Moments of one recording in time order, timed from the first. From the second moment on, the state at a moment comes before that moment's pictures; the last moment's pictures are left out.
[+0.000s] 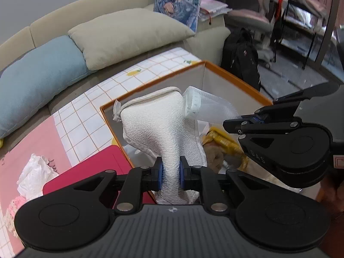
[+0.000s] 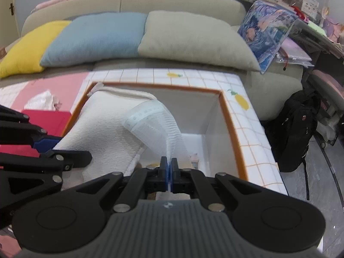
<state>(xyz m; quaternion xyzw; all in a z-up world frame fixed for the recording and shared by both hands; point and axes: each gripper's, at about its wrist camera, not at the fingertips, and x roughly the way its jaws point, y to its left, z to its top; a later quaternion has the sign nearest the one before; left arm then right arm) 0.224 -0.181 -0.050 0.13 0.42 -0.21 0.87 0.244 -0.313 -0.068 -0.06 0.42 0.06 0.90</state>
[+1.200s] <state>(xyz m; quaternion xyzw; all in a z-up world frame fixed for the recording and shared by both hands) 0.136 -0.088 0.017 0.02 0.31 -0.19 0.93 0.151 -0.257 -0.004 -0.05 0.31 -0.02 0.95</state>
